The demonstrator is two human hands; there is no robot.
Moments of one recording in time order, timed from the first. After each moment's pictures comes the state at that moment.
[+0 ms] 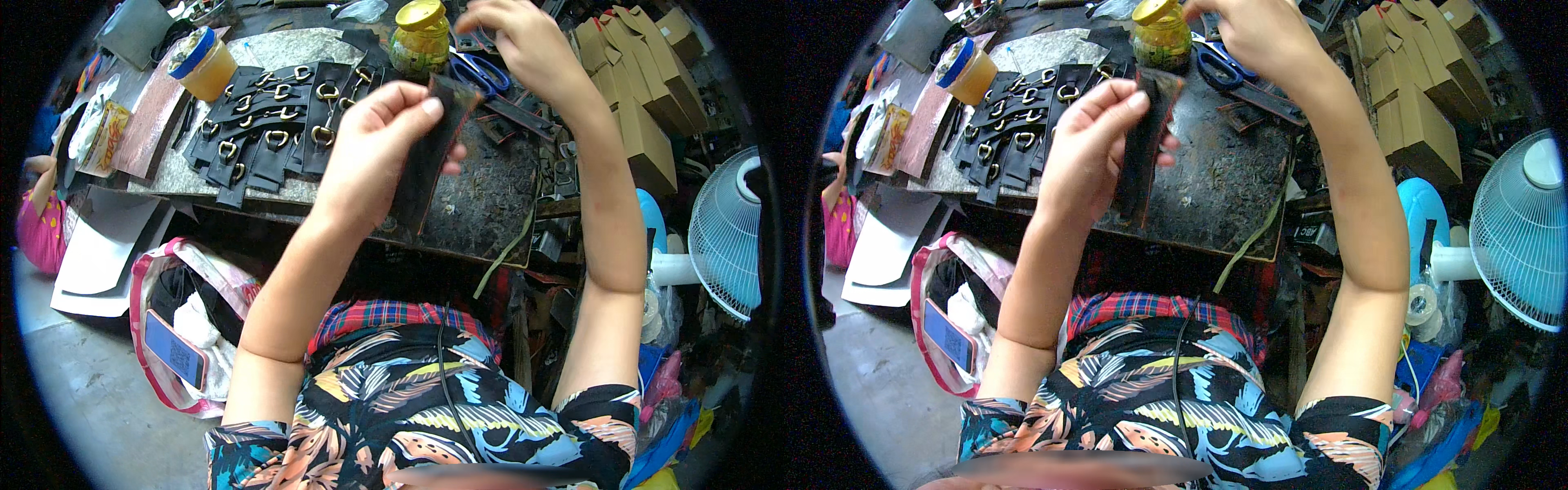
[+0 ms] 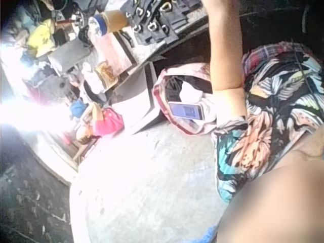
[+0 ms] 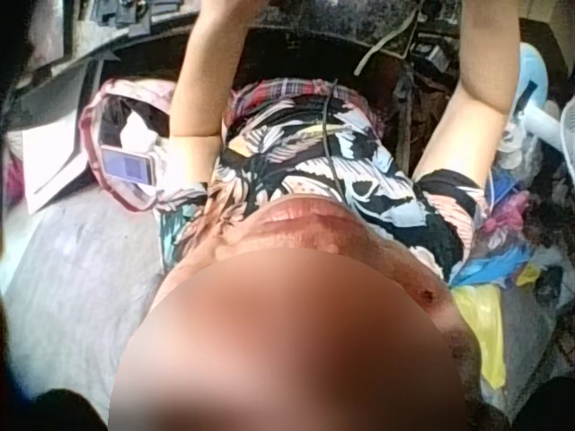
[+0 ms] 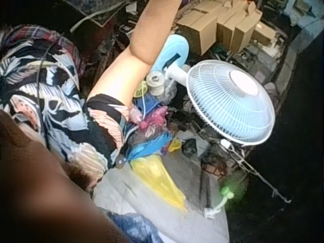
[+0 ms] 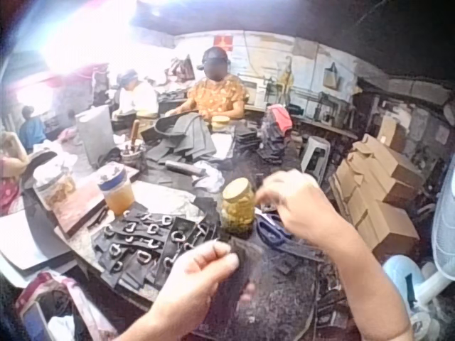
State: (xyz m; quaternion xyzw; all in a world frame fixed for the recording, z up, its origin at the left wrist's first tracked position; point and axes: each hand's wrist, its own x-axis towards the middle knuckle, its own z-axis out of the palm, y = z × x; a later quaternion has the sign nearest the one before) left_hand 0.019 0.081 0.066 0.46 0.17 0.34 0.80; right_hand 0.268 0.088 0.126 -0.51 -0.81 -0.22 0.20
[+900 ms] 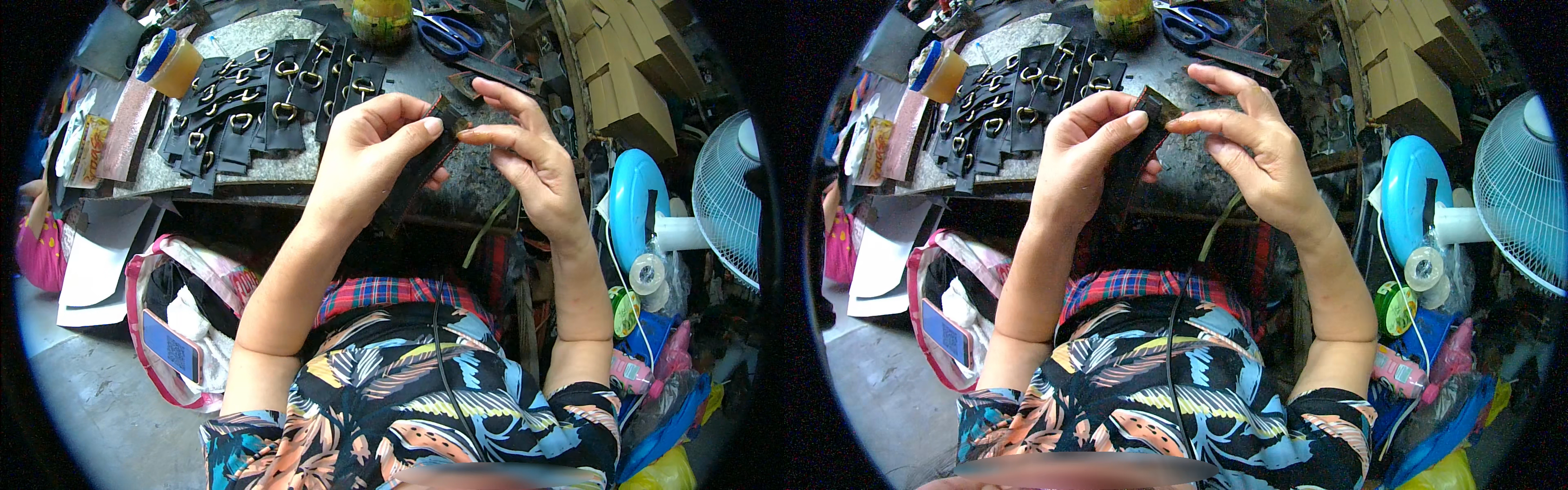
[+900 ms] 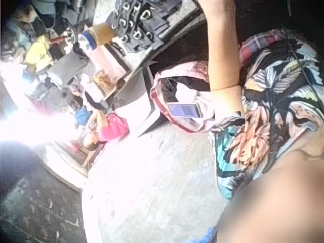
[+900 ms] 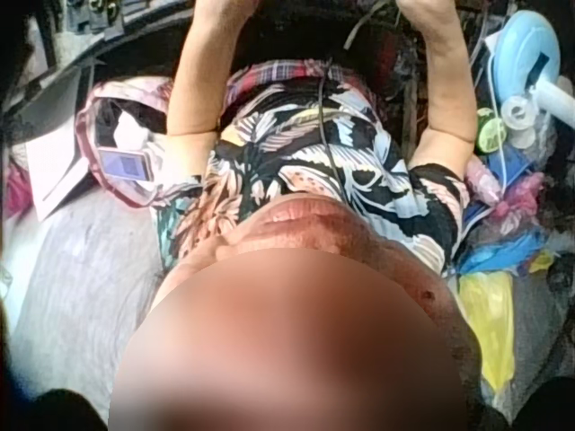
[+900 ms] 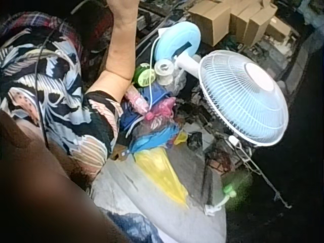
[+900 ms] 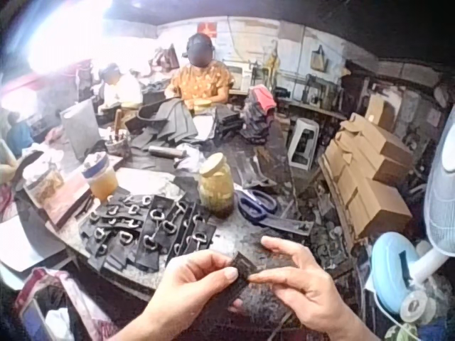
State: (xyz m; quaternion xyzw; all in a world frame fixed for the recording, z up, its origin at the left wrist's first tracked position) left_hand 0.020 0.043 0.057 0.52 0.21 0.27 0.78; right_hand 0.208 -0.074 0.063 -0.54 -0.68 0.18 0.47
